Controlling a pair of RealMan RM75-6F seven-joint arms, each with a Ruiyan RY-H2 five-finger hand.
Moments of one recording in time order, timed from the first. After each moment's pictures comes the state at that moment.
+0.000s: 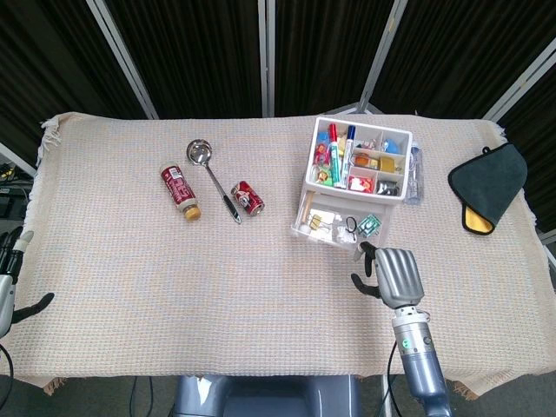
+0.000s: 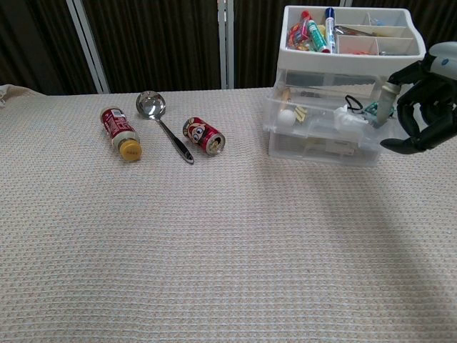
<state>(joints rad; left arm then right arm) -0.07 -1.14 -0.08 -1.61 1.50 1.57 0.09 0.44 -1.45 0.20 -2.05 -1.07 1.44 -0.57</state>
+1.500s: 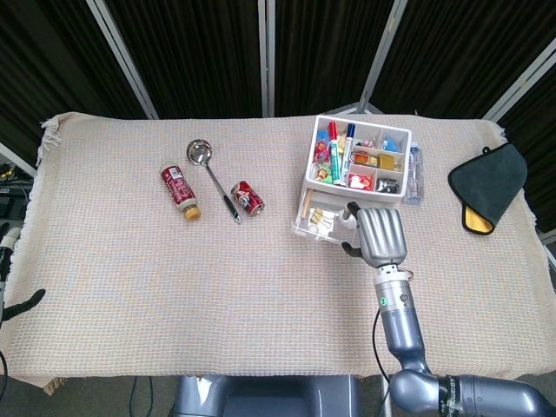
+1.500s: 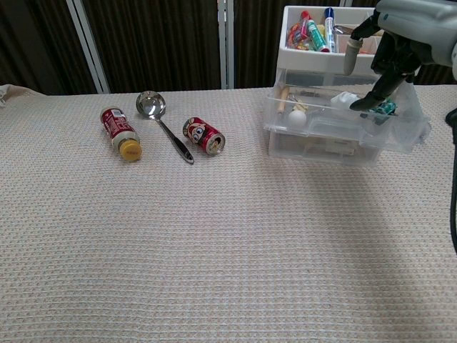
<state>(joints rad) -0.06 -1.14 -0.10 -1.60 1.47 1.58 0.07 0.65 -1.50 0.39 -1.92 -0.87 1.38 -0.82</state>
